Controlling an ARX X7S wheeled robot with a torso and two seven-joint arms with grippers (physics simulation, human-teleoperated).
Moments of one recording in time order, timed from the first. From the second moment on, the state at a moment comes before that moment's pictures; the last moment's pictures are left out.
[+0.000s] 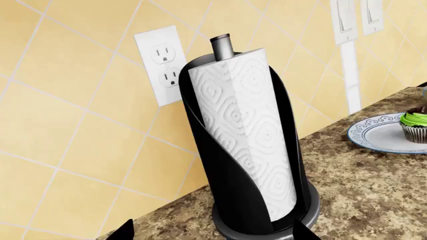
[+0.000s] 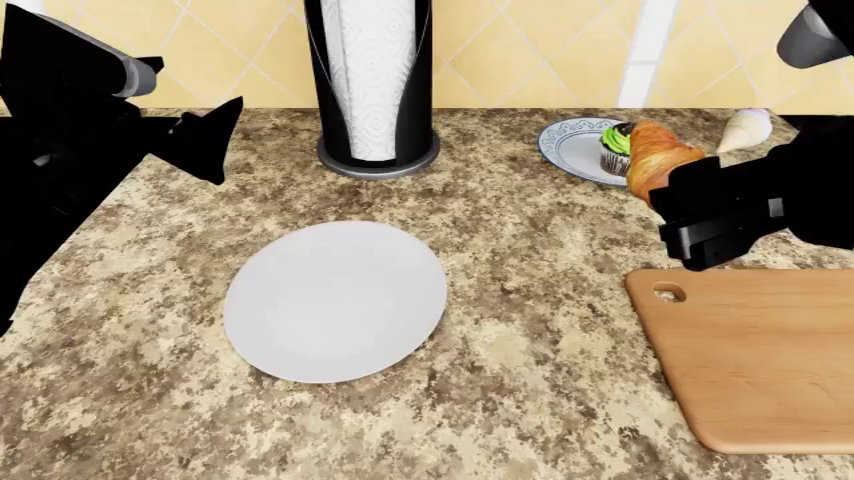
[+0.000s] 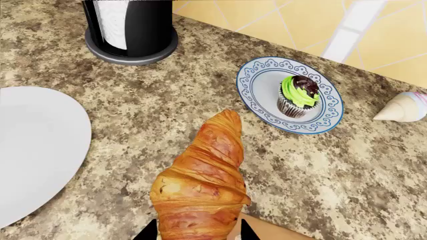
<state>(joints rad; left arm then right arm) -1.08 -0.63 0.26 -0.23 -0.45 -0.57 0.49 1.78 1.00 -0.93 -0.06 2.31 1.31 0.97</state>
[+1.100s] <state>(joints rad) -1.08 -0.62 0.27 -0.26 -0.45 -0.54 0.51 1.60 1.33 -0.97 -0.31 2.44 1.13 1.04</state>
